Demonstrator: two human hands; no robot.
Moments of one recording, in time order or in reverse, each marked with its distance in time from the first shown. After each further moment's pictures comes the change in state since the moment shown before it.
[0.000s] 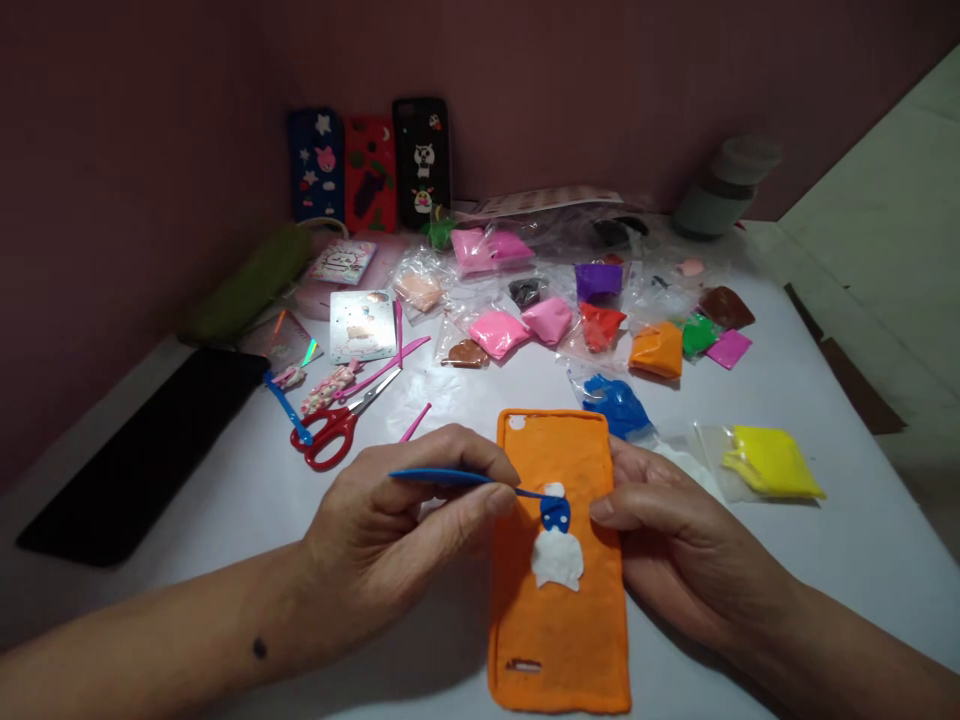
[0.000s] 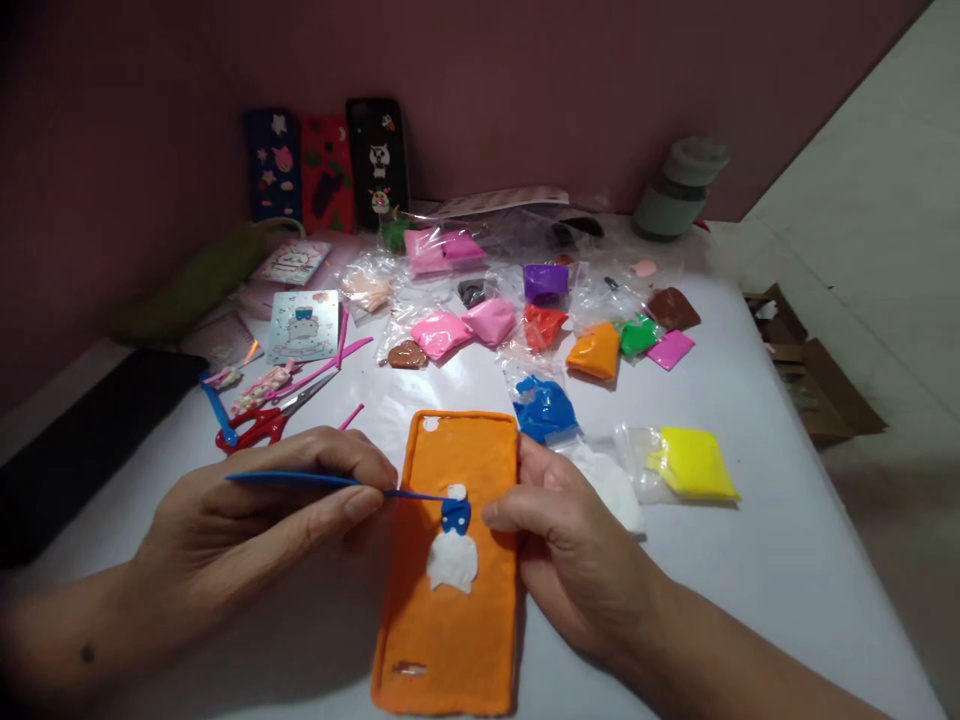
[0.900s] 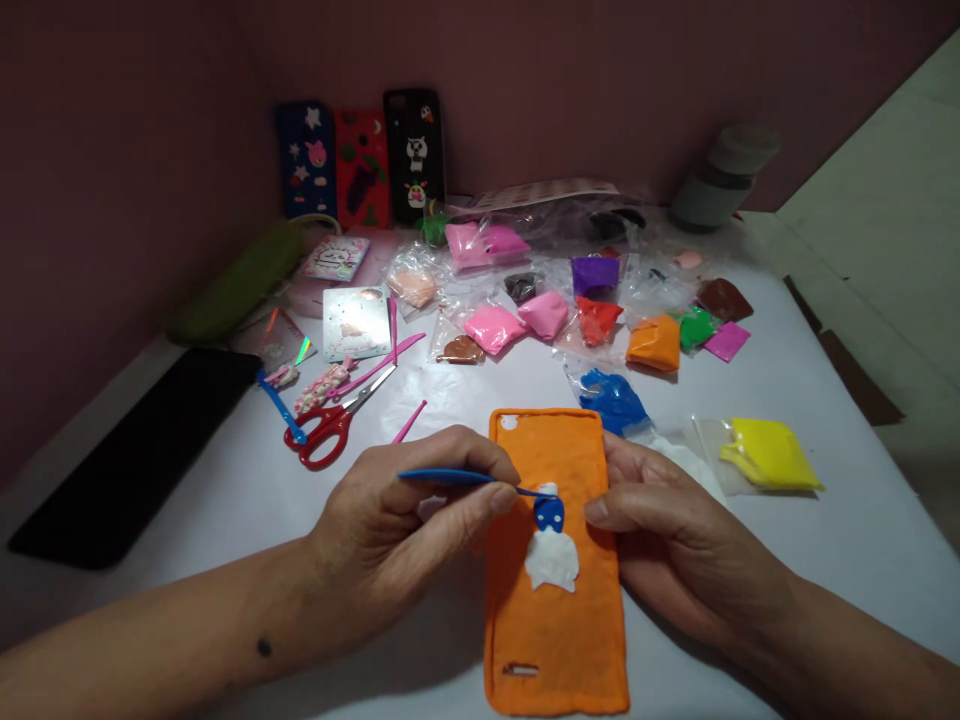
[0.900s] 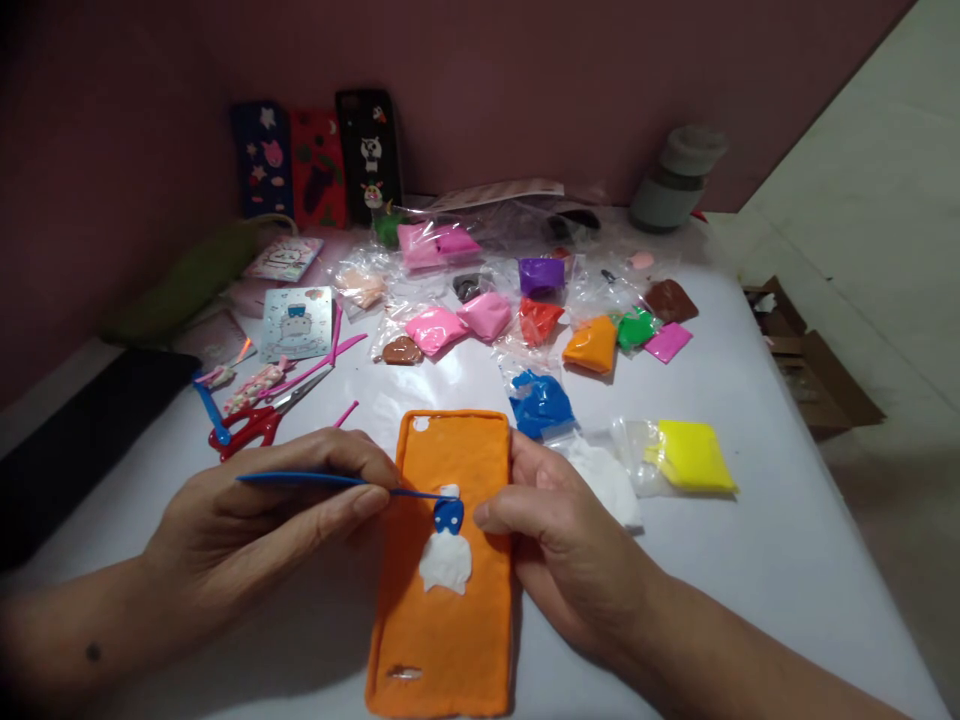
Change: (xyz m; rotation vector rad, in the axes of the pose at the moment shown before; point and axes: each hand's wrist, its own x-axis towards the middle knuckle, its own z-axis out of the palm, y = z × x) left_hand 0.001 -0.004 0.001 0.097 -0.050 -0.008; right_hand 0.000 0.003 -0.003 0.048 -0.102 -0.011
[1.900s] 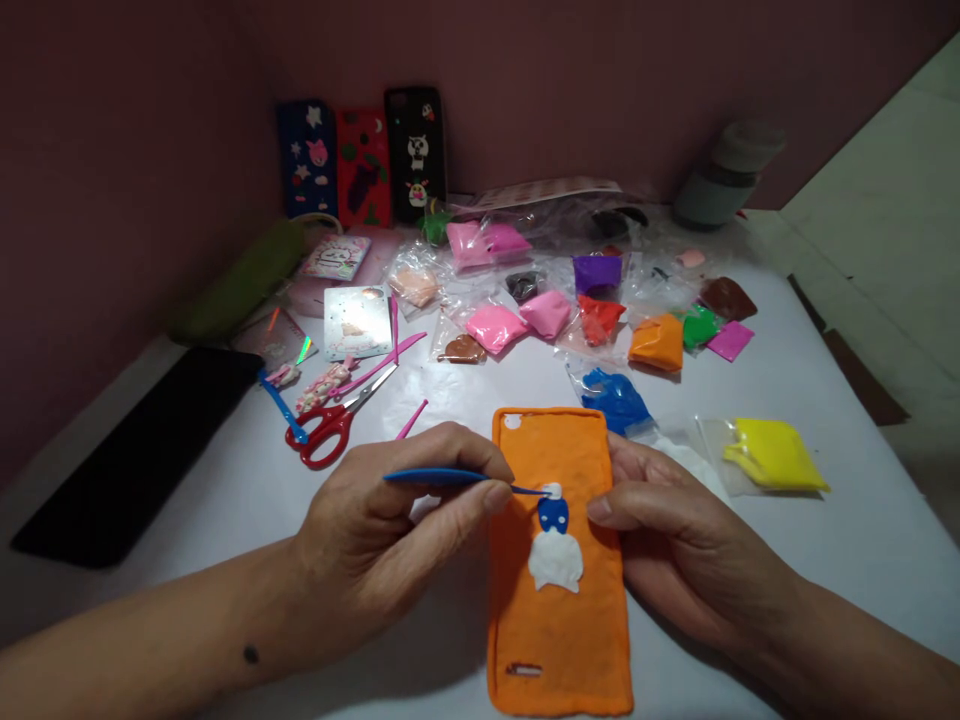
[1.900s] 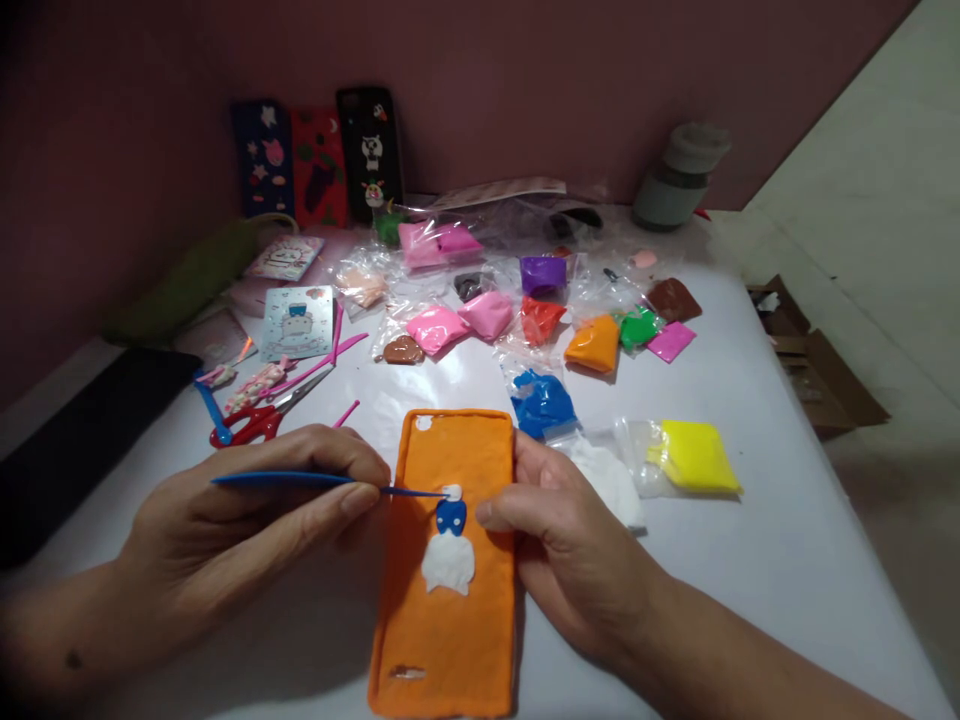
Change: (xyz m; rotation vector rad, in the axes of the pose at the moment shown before) left_hand -0.001 0.008 -0.003 0.082 0.047 0.112; right_hand 0.002 -0.003 -0.001 -0.006 0.026 0.015
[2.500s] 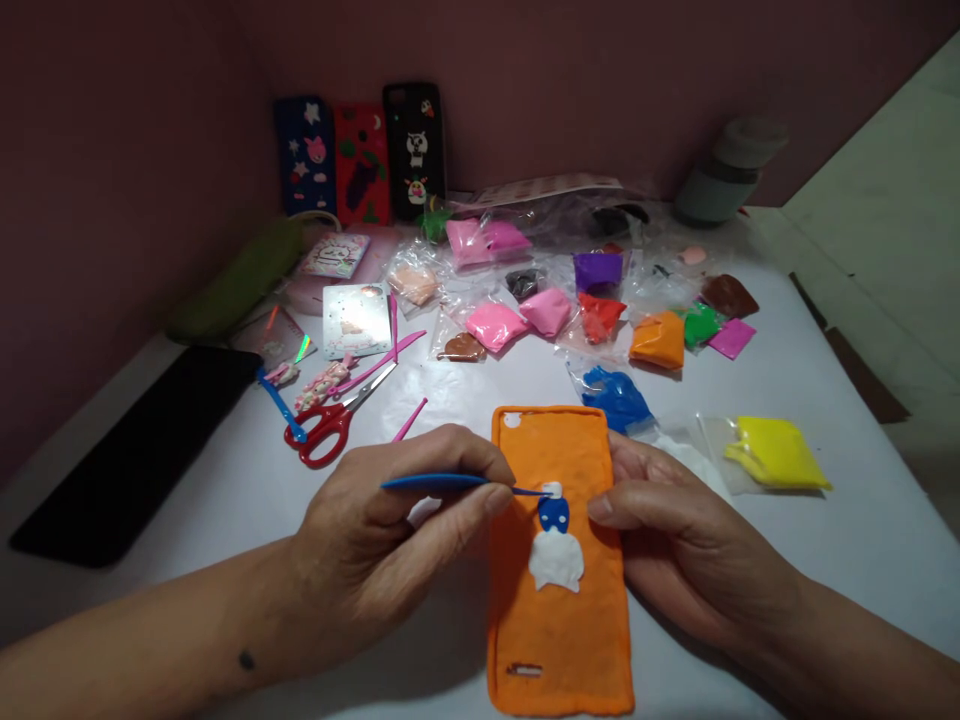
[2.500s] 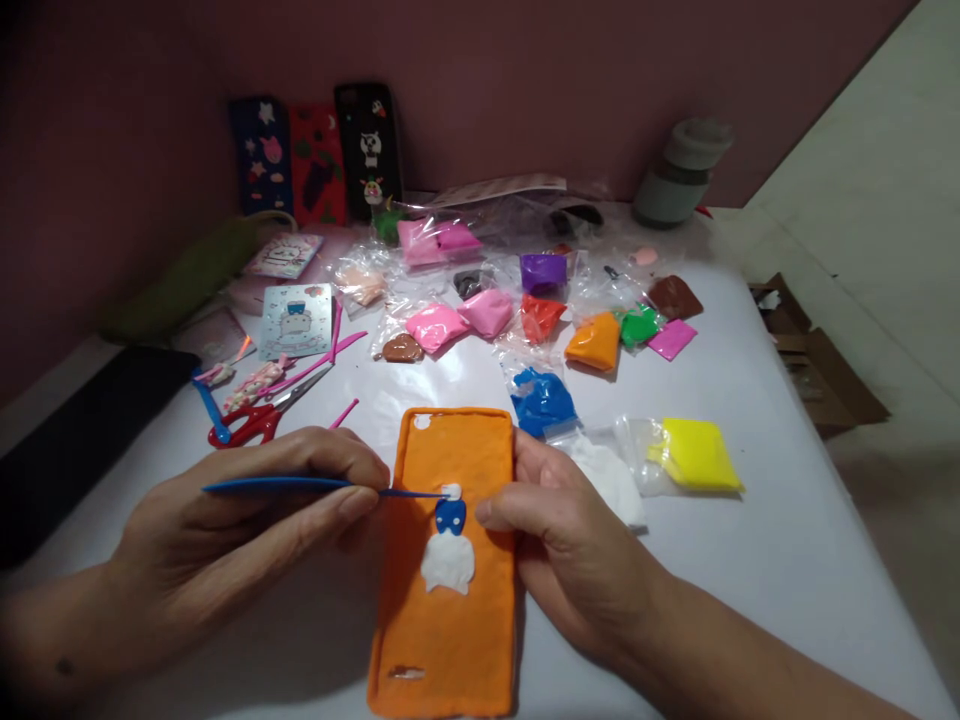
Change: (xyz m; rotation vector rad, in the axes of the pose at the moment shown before) left_hand -0.002 -0.001 -0.001 0.044 -0.038 0.018; right_hand 0.001 -0.001 0.002 -0.051 0.016 0.017
